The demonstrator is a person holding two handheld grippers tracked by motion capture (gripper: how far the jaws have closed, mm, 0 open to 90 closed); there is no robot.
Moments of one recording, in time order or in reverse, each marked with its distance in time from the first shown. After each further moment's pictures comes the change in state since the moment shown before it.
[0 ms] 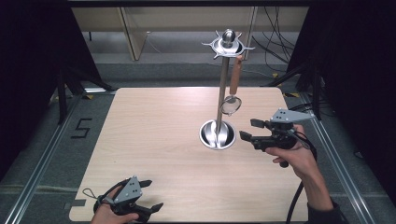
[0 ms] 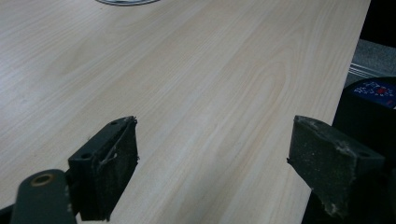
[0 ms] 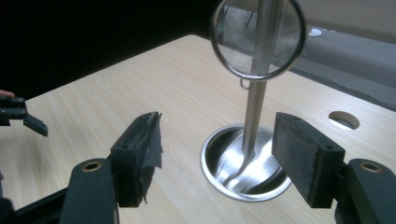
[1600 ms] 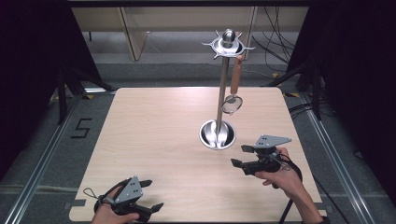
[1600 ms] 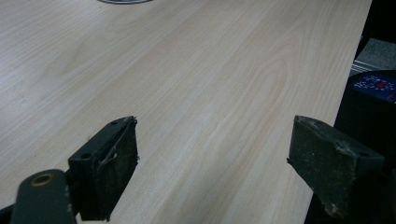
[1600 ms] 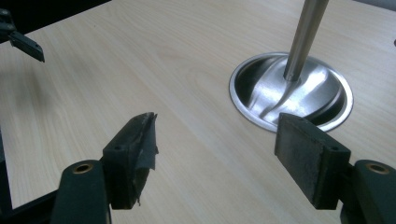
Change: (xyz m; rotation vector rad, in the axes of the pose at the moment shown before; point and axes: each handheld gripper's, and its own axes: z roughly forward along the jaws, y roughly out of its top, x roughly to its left) left arm 0.000 -0.001 0.001 0.013 0.003 0.017; right arm 0.020 -0.070 0.034 0.163 0.049 0.014
